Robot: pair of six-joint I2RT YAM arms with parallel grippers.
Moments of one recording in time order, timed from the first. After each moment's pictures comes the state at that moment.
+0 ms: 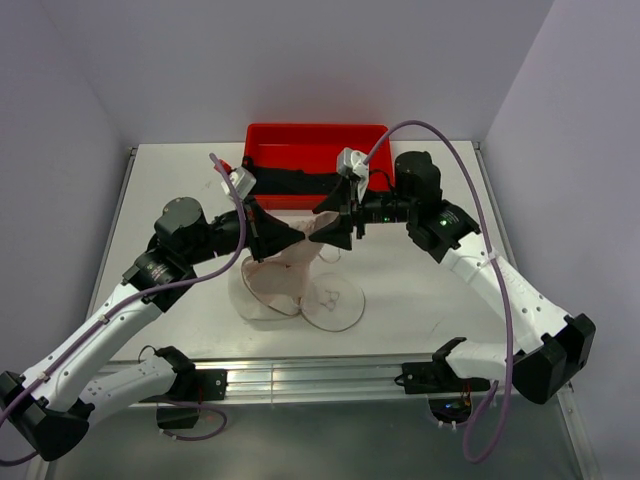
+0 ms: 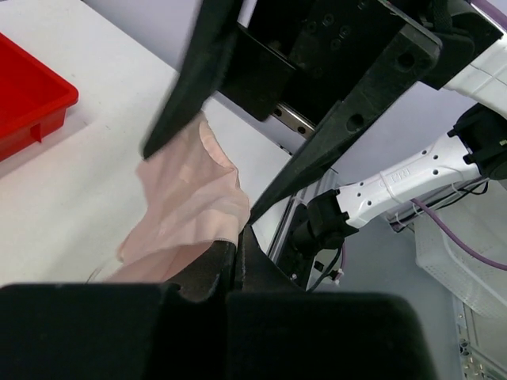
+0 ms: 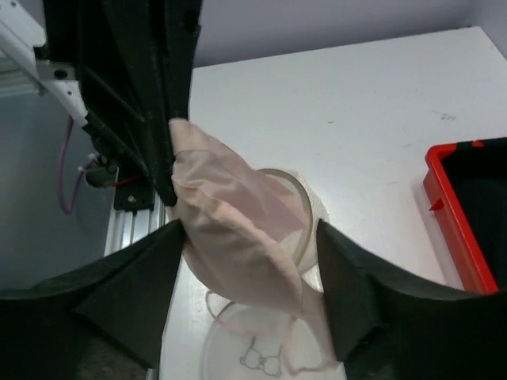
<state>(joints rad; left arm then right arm) -0.66 0.95 0.98 -0.06 0.53 -0.48 0.56 1.22 1.23 -0.26 -0.88 -0.12</state>
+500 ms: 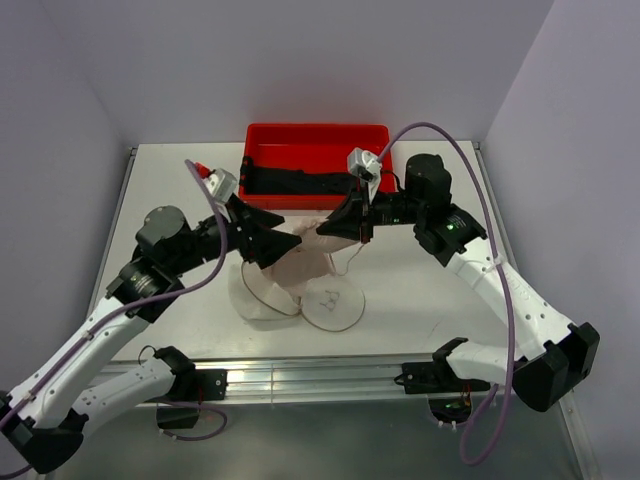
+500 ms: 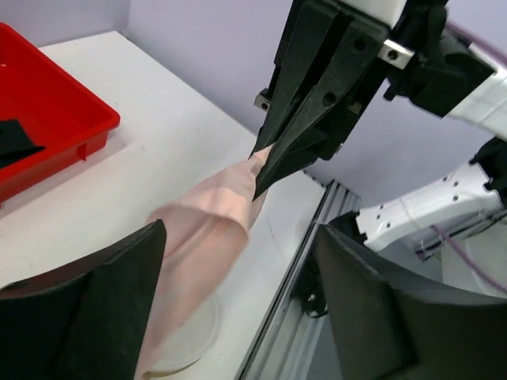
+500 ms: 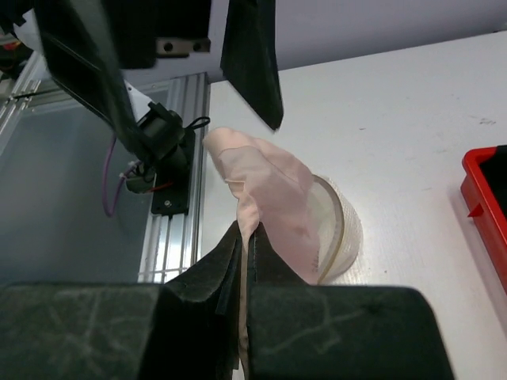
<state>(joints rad) -0.66 0.88 0.98 -0.08 0.44 -0.46 0.53 1.17 1.17 -0.18 -0.99 -0.01</state>
